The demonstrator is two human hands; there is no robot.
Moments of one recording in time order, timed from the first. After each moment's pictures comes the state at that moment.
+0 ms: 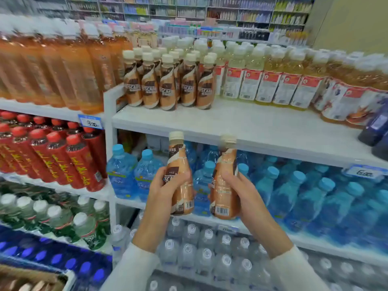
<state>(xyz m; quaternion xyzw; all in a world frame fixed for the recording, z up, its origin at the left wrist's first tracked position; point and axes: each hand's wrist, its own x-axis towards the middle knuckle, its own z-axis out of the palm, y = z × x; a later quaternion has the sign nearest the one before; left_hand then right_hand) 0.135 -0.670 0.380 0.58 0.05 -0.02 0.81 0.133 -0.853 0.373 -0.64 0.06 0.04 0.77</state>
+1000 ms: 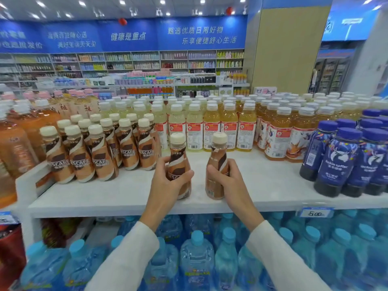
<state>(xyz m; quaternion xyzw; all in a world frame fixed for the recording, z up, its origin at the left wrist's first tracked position) 0.306 -0.802 0.450 0.72 -0.16 0.06 0.67 0.256 -0.969 0.447 -0.70 0.05 -0.19 0.68</state>
